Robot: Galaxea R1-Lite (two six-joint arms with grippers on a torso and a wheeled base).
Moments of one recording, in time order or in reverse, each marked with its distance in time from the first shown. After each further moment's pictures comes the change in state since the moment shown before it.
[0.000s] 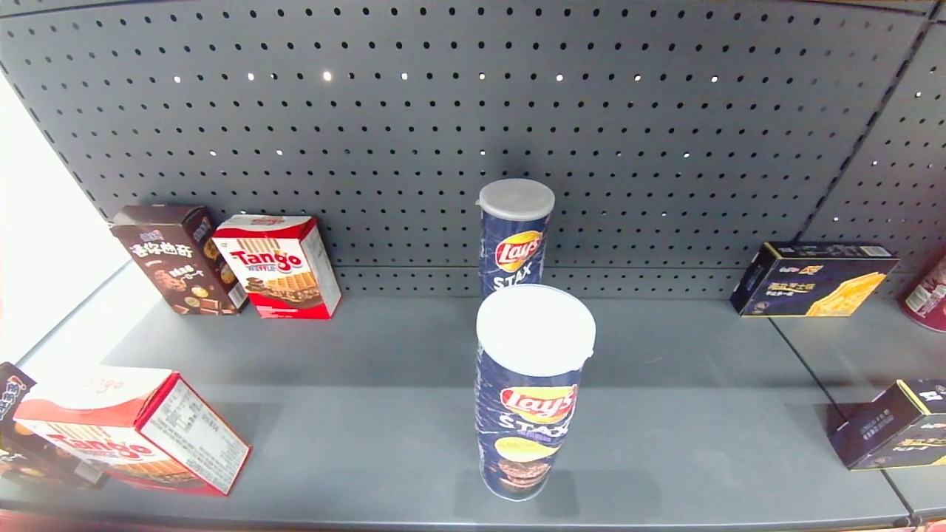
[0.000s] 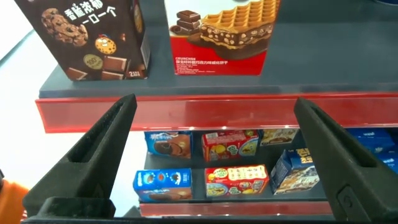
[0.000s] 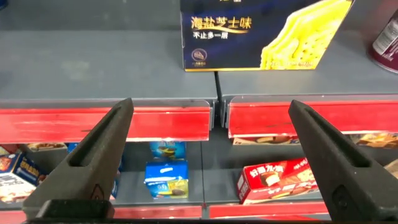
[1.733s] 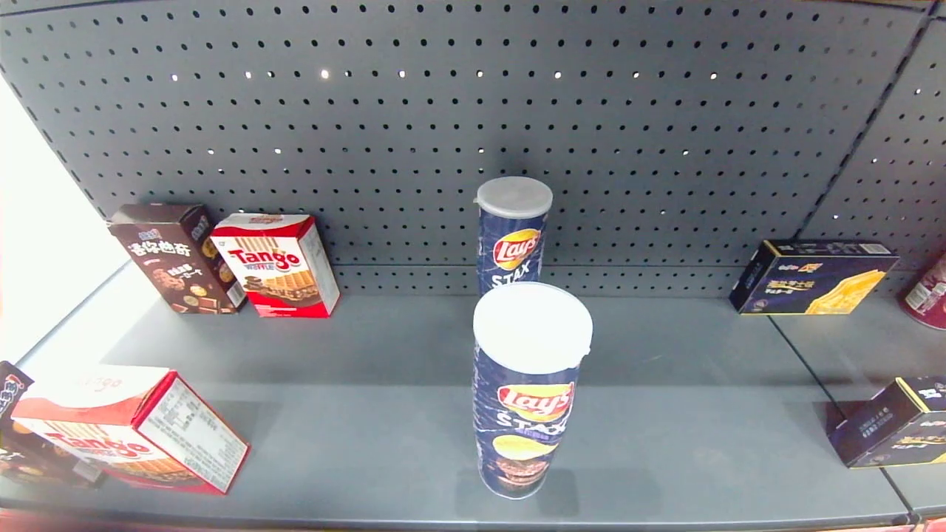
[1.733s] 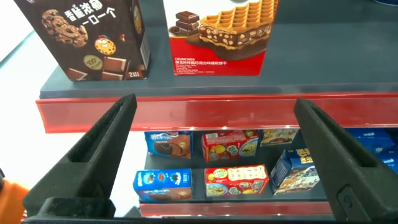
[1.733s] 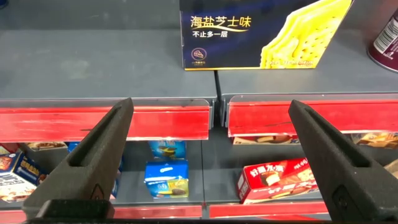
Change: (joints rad) left arm 0.000 0.000 0.000 0.000 -0.001 0.000; right arm 0.000 0.000 0.000 0.001 0.000 0.000
